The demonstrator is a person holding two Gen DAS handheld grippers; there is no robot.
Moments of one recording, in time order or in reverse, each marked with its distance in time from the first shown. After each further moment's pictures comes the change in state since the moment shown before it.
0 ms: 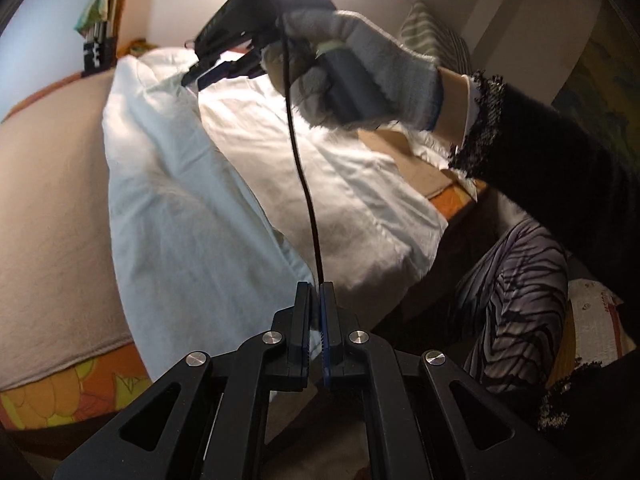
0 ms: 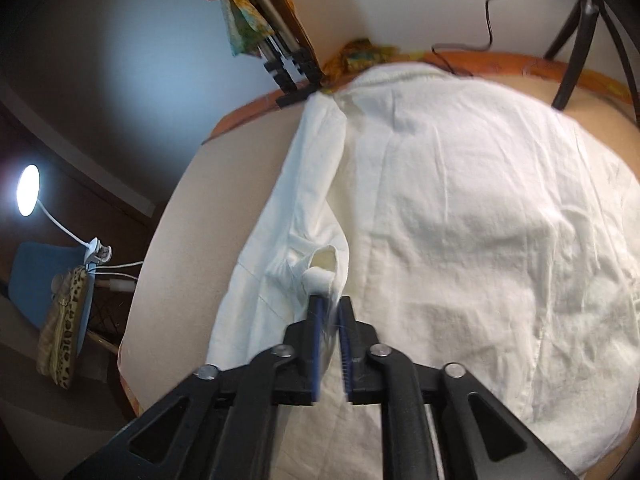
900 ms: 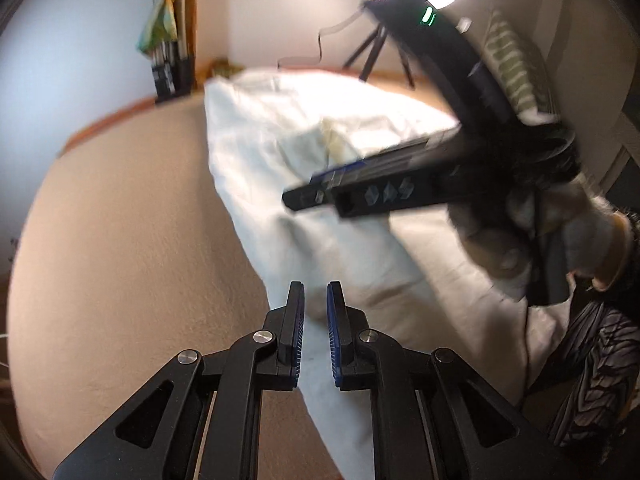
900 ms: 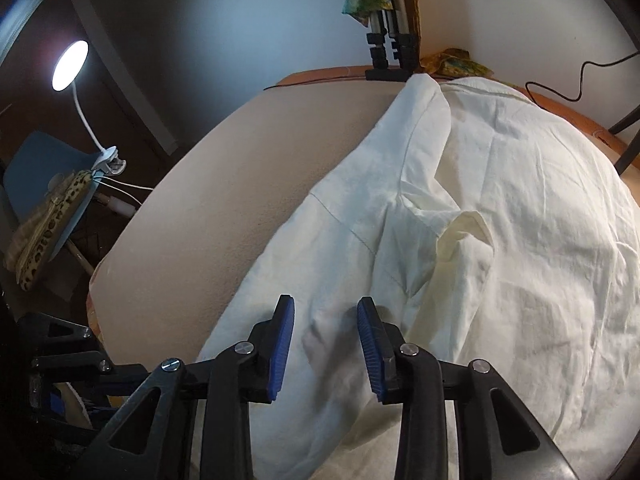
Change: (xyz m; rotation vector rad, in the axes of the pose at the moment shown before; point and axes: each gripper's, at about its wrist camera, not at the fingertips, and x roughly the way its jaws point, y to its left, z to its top) left arm 0.023 0.098 0.069 -0.004 -0.023 0.297; right arm 0.030 0.052 -0.050 -0.337 -0.029 -0.044
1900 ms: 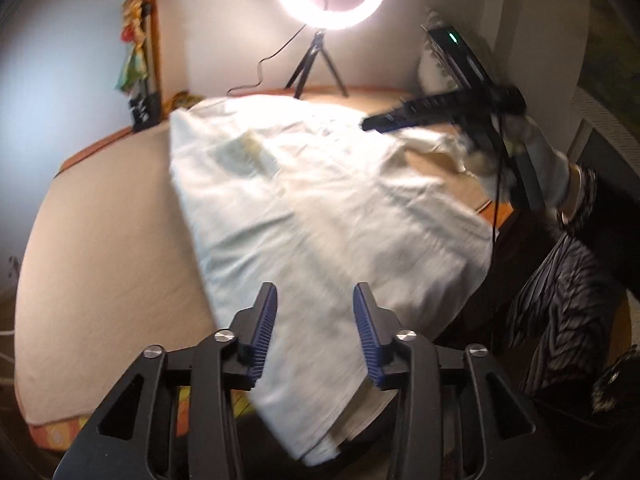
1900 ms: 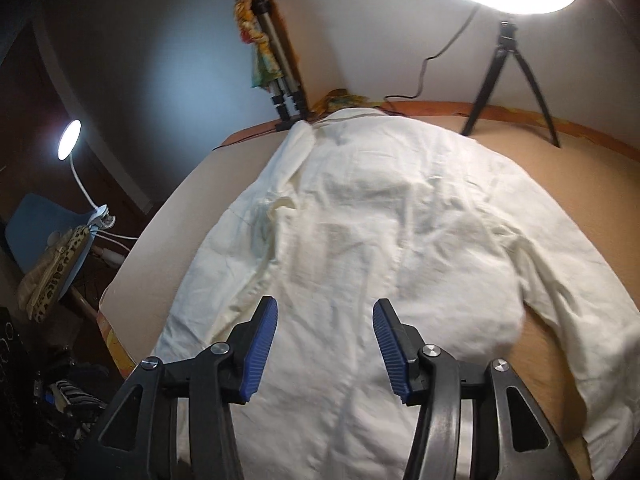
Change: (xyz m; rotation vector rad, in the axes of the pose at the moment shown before) left arm -0.092 -0.076 -0.065 0.106 -0.120 -0.074; right arm -0.157 -0.086 -0.095 0.190 -0.178 -0.091
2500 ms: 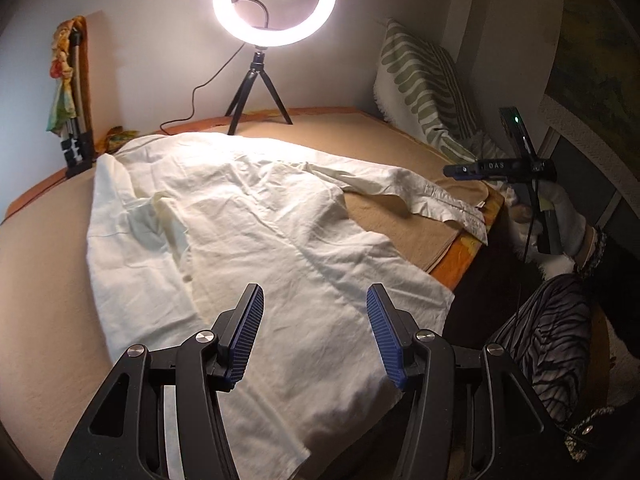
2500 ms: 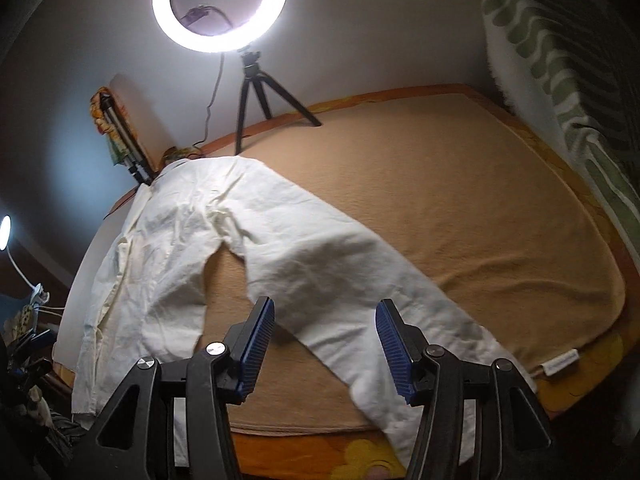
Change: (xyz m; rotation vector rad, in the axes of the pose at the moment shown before) left arm 0.047 -0.044 0.068 0.033 -0.036 -0.141; right arm -0.138 -0.174 -0.079 0.312 -0.095 -0.299
